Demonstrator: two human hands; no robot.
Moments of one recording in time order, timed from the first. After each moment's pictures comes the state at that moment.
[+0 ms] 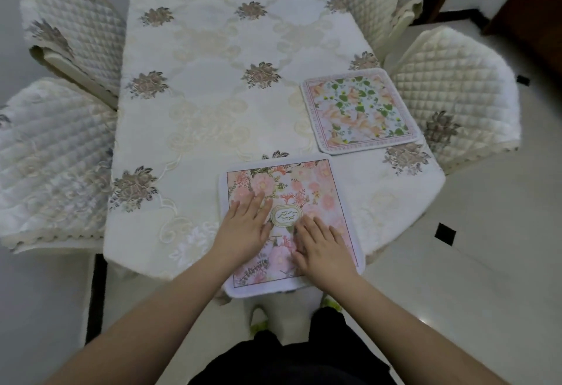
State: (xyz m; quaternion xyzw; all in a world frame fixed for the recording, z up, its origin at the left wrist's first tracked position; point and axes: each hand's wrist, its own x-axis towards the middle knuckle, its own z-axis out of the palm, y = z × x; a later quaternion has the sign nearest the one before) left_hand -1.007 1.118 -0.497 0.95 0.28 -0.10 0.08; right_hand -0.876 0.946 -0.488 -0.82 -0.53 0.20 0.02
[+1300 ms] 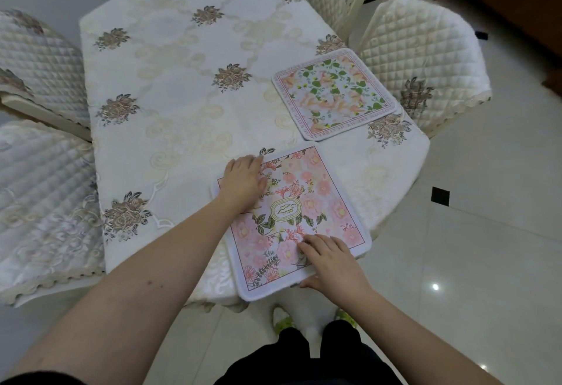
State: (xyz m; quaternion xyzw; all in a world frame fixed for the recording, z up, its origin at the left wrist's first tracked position) left_hand -0.933 1.201 -0.495 0.96 0.25 -0.02 0.11; right_hand -0.920 0.915 -0.475 -0.82 -0.54 0.18 0.05
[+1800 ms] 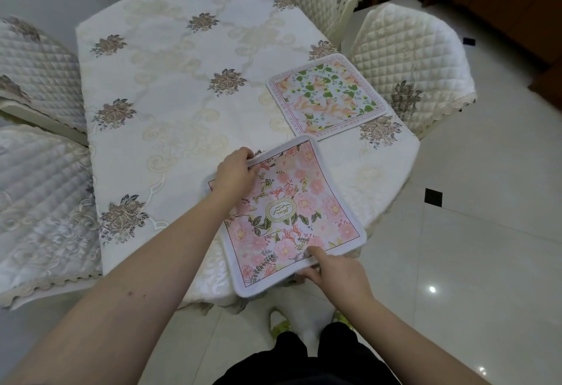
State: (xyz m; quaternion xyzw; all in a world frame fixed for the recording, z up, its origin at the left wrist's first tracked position) left_hand -0.927 1.200 -0.456 0.91 0.33 0.05 0.24; right_hand -0.934 0.898 -0.467 -0.89 -0.43 0.10 0.14
